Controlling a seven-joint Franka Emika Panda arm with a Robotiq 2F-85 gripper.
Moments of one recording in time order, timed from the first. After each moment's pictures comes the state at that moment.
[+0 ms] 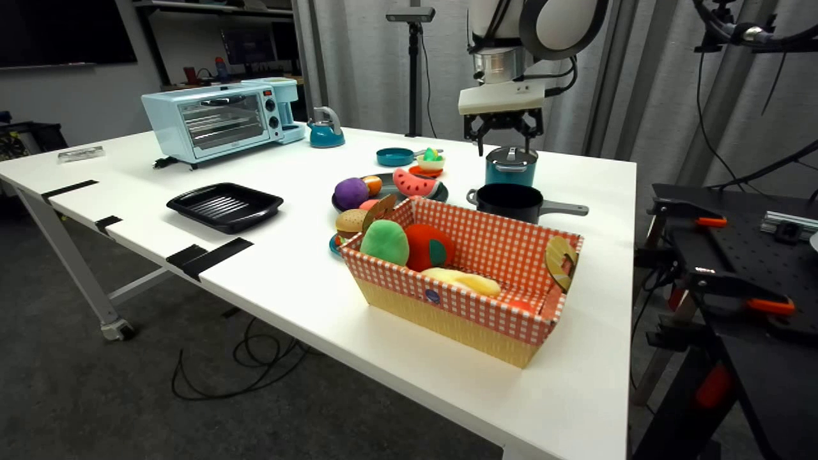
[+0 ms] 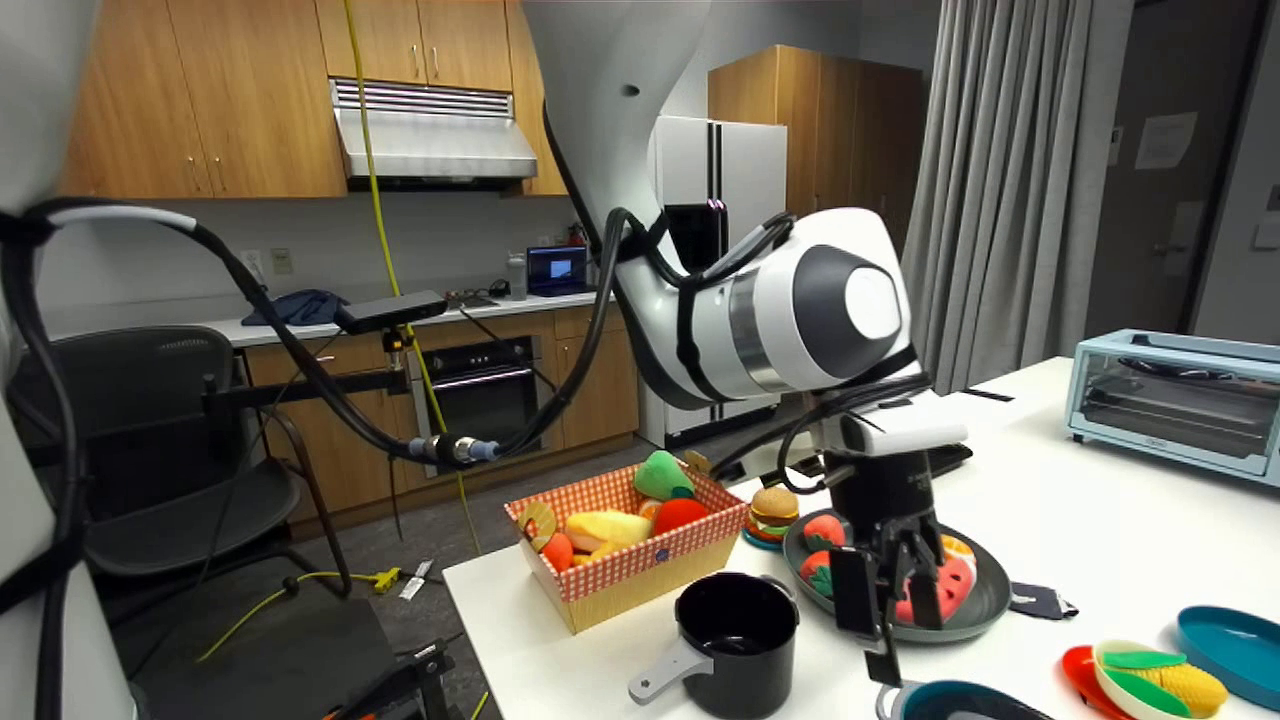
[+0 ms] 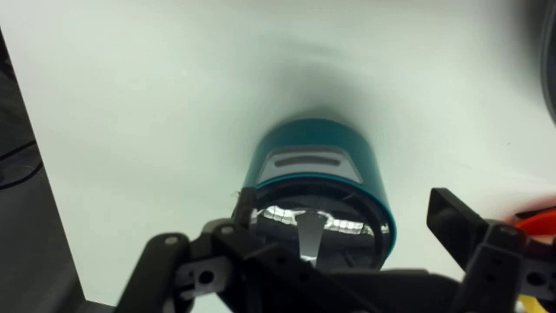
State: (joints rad) arm 0.10 0.38 -0.36 -2.29 -0.42 2.63 1.59
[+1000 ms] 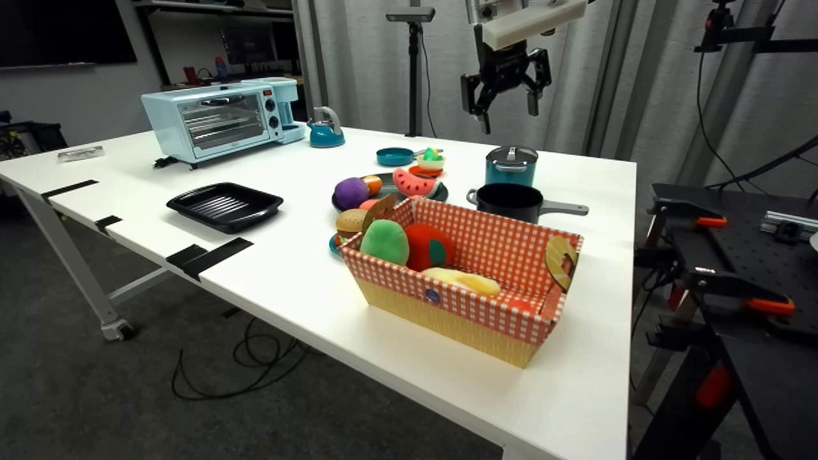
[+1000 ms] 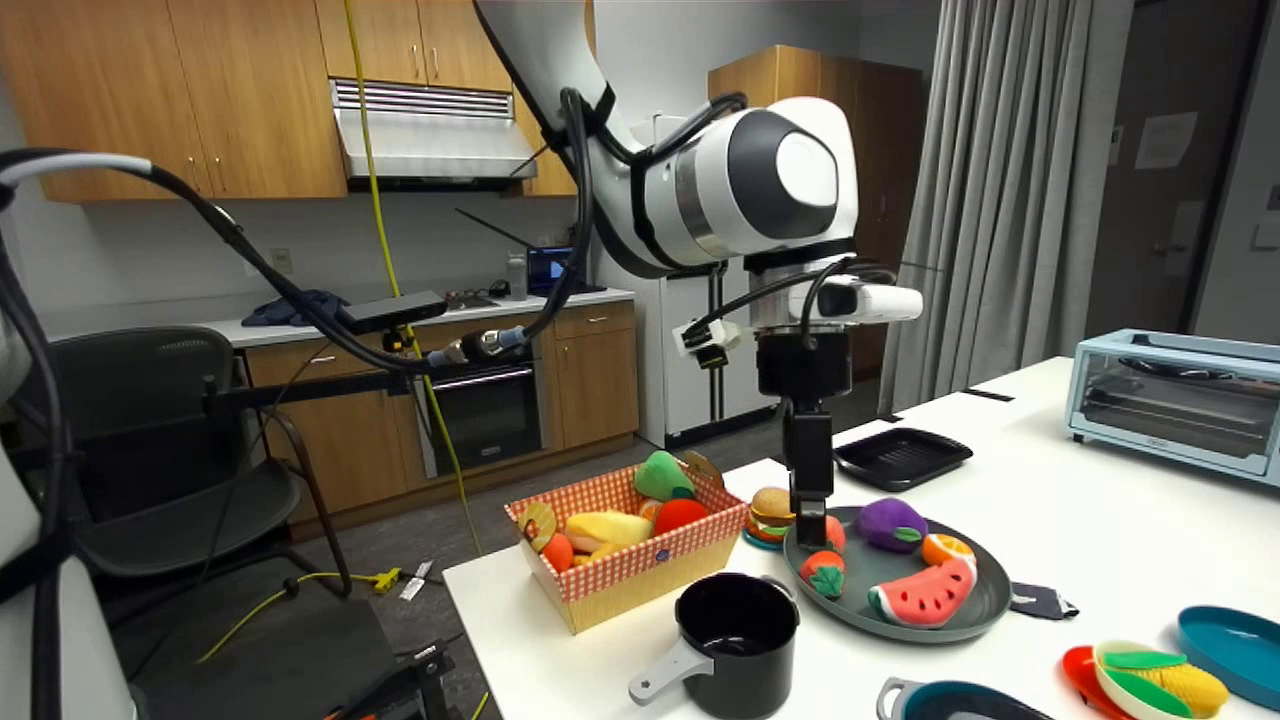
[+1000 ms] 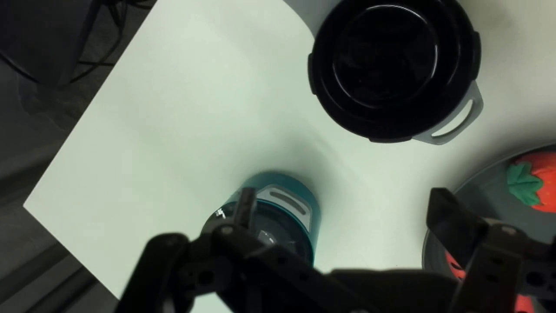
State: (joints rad) arm 0.02 0.16 -0.15 -2.28 -0.27 2.28 0.94
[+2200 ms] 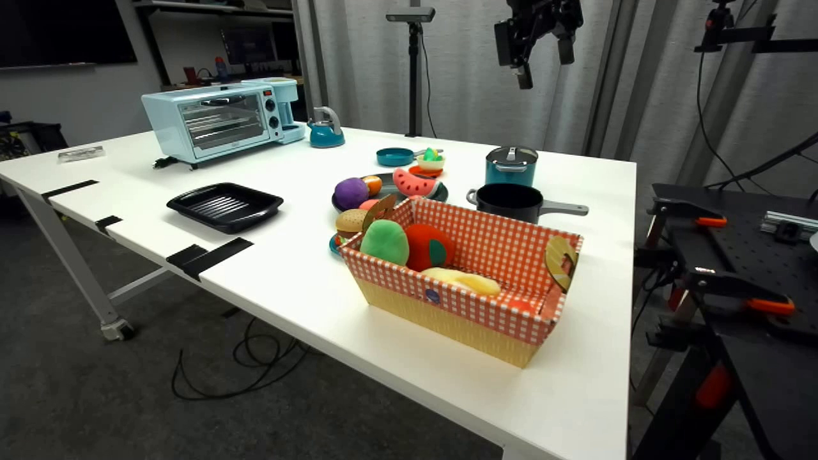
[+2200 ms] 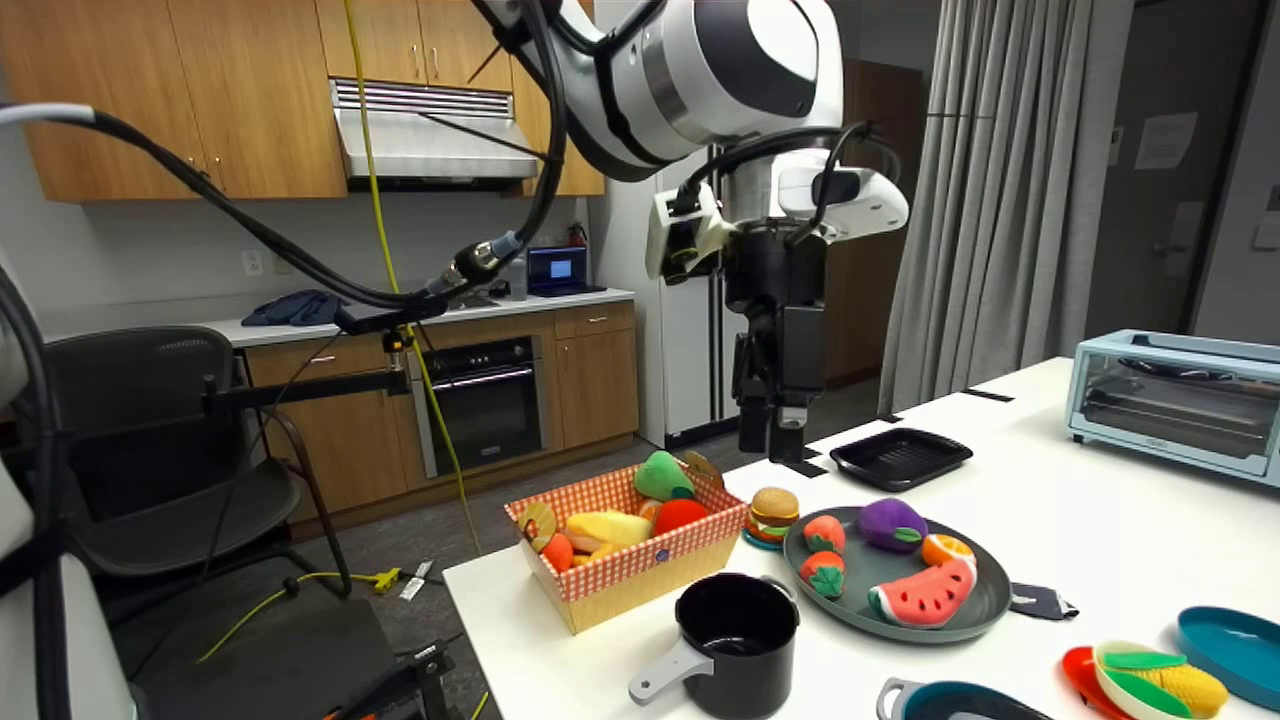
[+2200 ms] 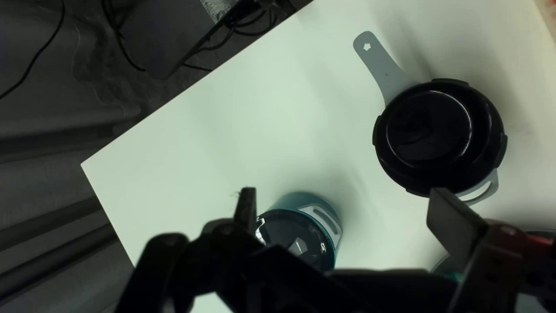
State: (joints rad) arm 0.00 -0.03 -0.10 -2.29 -0.27 1.98 0.69
